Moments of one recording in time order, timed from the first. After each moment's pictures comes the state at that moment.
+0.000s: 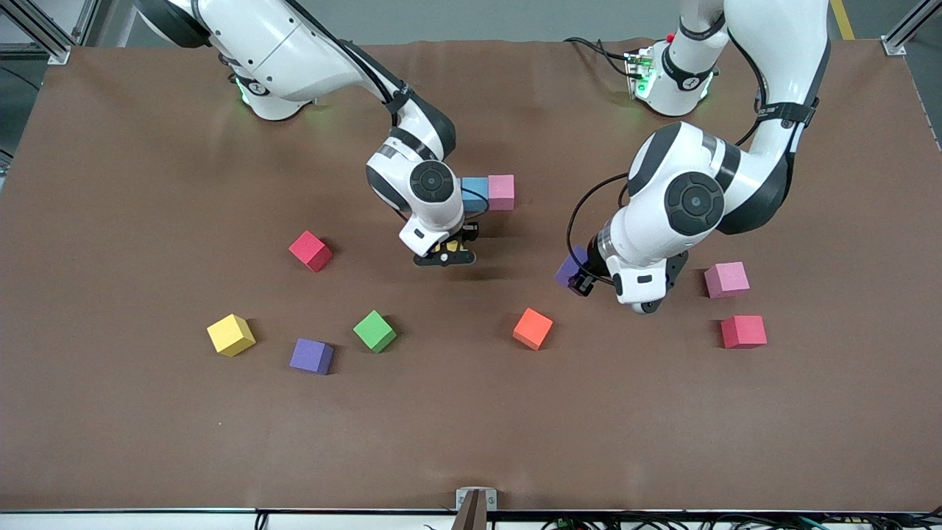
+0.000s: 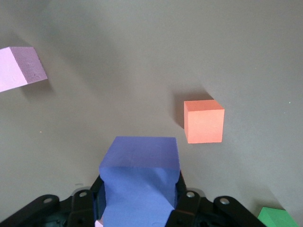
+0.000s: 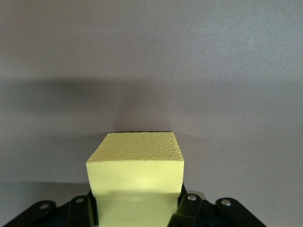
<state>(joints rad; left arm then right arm) -0.26 0.41 -0.24 -1.61 -0.11 1.98 -1.39 0.45 0.68 0.38 -1.74 -0.20 2.30 0.86</state>
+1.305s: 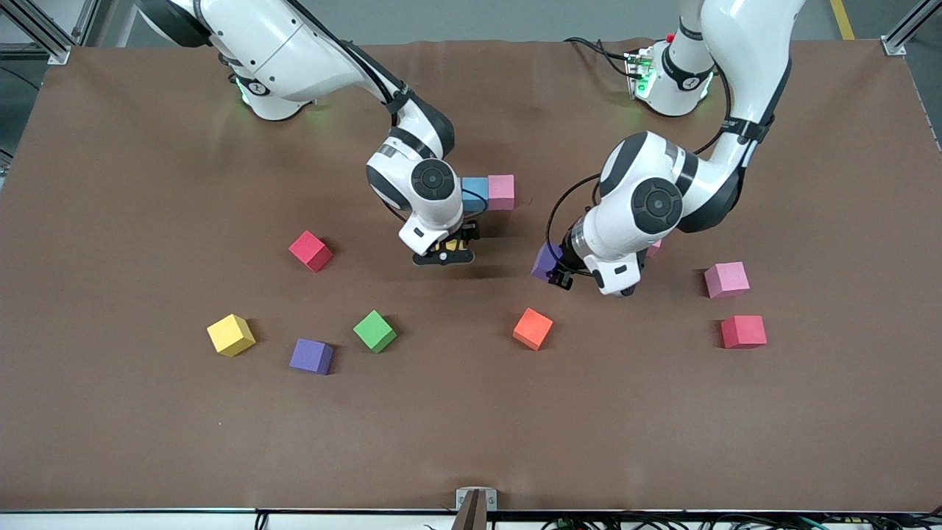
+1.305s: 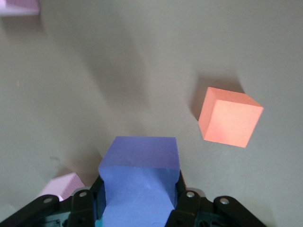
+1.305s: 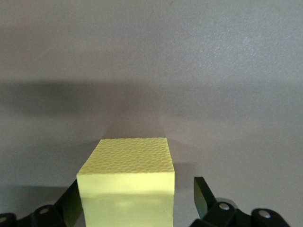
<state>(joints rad) -0.28 0.42 -0.28 -1.78 -0.18 2.18 -1.68 0.45 0.67 0.37 -1.76 -0.23 2.31 0.88</state>
